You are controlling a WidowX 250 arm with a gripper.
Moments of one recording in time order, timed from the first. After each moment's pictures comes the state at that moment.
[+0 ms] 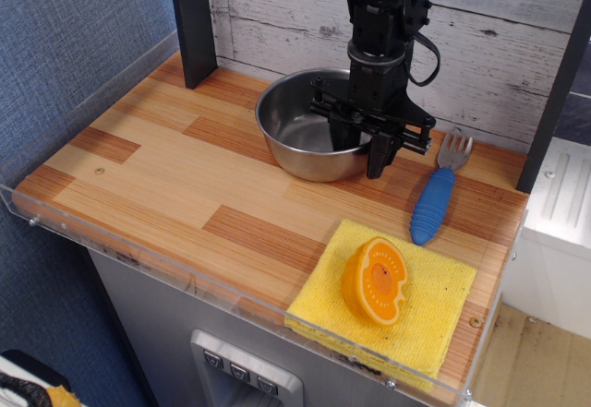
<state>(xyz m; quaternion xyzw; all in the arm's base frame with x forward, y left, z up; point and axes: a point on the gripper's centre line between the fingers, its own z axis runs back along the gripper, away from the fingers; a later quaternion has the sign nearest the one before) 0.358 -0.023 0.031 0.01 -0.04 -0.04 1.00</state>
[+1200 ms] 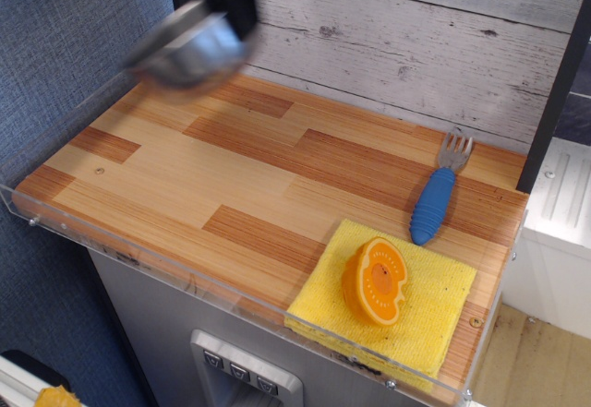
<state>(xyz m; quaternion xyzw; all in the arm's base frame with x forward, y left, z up) 0.327 0.090 0.138 -0.13 -0.07 0.02 0.99</state>
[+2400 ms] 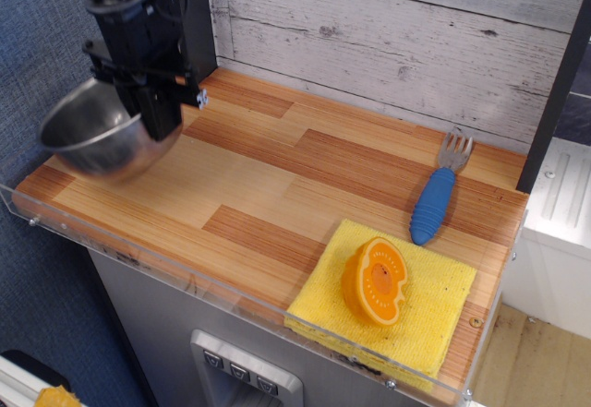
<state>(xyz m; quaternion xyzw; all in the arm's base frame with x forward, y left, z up) 0.270 0.121 0.072 -0.01 -0.05 0.00 1.00</state>
